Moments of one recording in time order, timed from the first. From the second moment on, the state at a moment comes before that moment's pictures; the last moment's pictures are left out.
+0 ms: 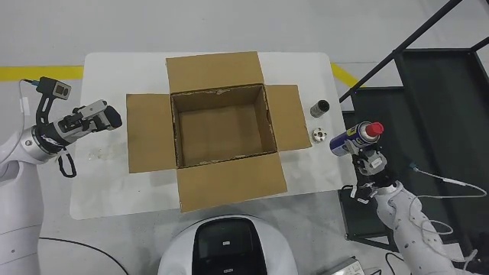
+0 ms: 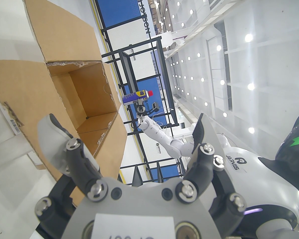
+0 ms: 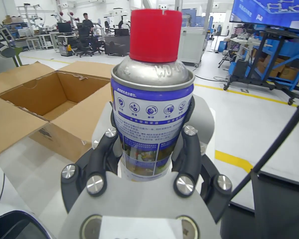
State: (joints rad) left arm 1.16 -1.09 -1.78 -1.42 -0.39 -0.24 -1.38; right arm -1.61 -1.04 1.60 -1.11 -1.38 -0.61 -1.06
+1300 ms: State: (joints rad) left arm 1.16 -1.09 -1.78 -1.42 -0.39 -0.24 -1.38; right arm -1.17 -1.17 1.27 -0.34 -1.44 -0.42 -1.33
